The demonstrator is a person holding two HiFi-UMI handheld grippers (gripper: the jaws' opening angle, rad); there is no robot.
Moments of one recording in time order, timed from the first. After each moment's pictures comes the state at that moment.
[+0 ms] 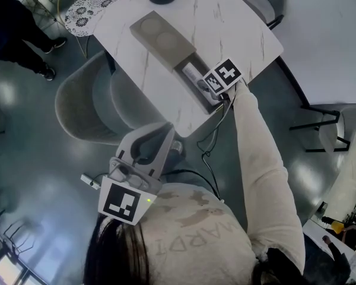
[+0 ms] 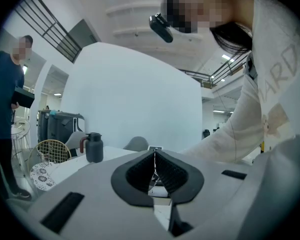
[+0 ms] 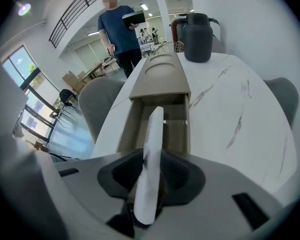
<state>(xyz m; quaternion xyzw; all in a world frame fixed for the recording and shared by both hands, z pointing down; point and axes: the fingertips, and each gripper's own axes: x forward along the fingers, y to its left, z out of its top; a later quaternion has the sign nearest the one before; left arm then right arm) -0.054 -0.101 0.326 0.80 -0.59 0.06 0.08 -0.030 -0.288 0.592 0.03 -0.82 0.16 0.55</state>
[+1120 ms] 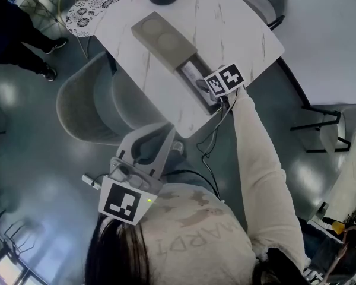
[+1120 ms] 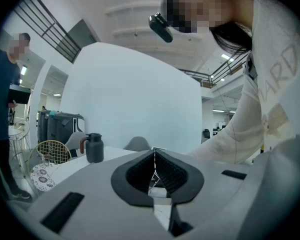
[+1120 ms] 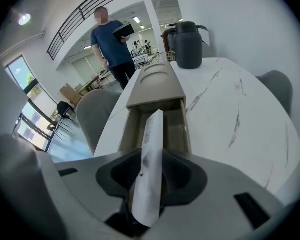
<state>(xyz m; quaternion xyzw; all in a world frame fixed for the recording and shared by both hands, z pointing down) -0.056 -0.101 0.325 0.80 -0.59 0.07 0.08 -0.038 -0.291 0.590 0.07 -0.84 0.19 0.50</state>
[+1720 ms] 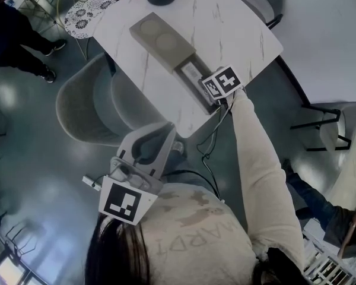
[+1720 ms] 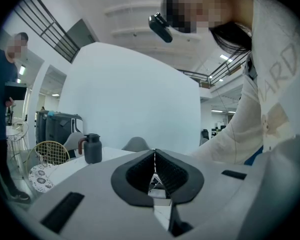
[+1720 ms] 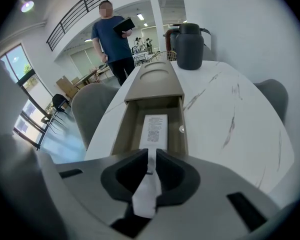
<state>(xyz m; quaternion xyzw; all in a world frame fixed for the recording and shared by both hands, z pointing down) -0.053 -0.104 0.323 0.81 -0.58 0.06 0.07 -0.031 -0.295 0.595 0.08 -0.84 0.15 0.51</state>
